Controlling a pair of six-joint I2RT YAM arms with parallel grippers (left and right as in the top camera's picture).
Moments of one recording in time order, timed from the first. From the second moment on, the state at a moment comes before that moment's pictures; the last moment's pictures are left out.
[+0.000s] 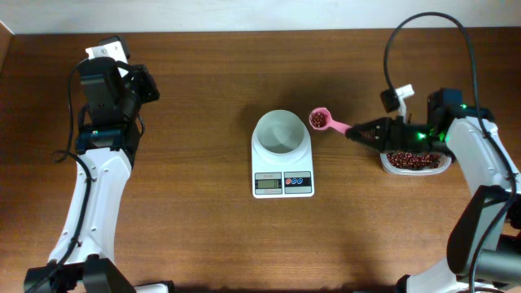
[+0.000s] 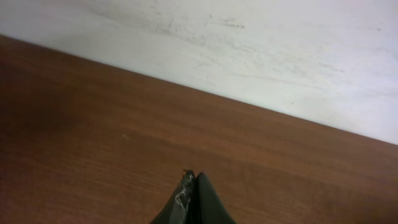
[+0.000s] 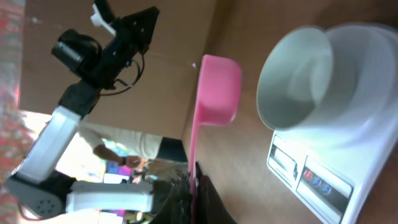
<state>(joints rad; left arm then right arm) 0.12 1.49 1.16 -0.12 0.01 -0.18 -0.18 1.77 1.24 -1.04 -1.41 -0.31</state>
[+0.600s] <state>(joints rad) 0.12 1.49 1.16 -0.12 0.01 -0.18 0.08 1.77 1.25 -0.56 -1.06 0.19</state>
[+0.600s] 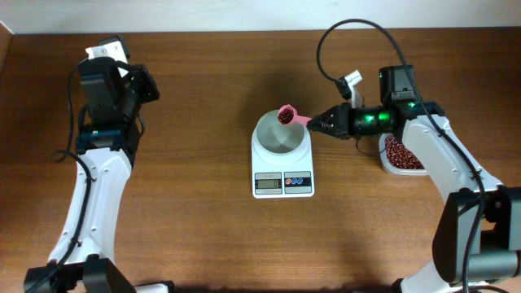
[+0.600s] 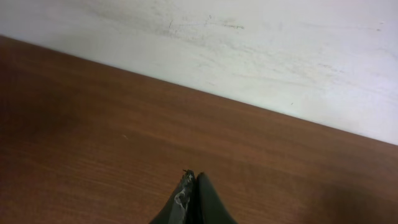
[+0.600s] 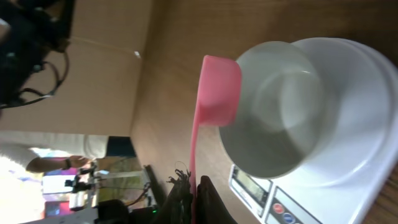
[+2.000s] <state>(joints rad) 0.25 1.51 1.16 -0.18 0.20 -0.23 0.38 1.77 1.57 -1.04 -0.30 -0.14</state>
